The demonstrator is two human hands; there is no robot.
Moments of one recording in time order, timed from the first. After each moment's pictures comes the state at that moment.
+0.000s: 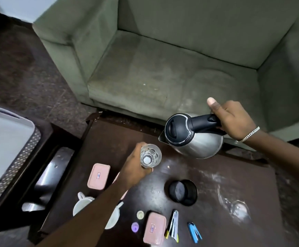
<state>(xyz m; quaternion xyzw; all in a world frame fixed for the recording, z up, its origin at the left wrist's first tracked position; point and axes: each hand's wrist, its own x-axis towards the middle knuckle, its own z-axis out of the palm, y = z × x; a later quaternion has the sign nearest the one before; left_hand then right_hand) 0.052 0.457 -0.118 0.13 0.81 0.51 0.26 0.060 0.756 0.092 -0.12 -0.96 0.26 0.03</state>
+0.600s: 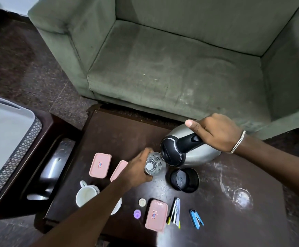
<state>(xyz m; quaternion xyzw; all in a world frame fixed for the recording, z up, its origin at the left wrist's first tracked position) 0.087 0.447 -0.121 0.24 0.84 0.38 0.30 0.101 0.721 0.056 0.04 -1.00 0.04 -0.06</state>
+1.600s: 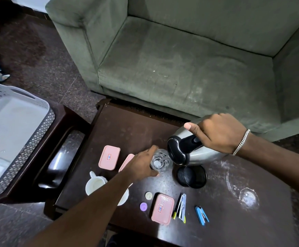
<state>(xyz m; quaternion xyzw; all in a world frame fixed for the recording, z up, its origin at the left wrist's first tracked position) 0.083 0.436 -0.120 0.28 0.86 0.30 0.31 0.103 0.694 0.050 0.14 -0.99 -0.01 -0.01</state>
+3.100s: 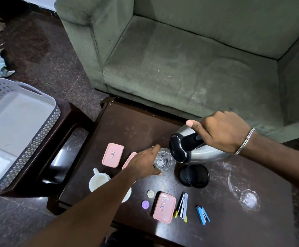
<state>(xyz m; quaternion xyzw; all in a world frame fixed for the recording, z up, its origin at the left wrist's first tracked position) 0.083 0.435 -0.121 0.31 0.87 0.25 0.28 0.099 0.676 0.068 0.11 -0.99 -0.03 0.00</state>
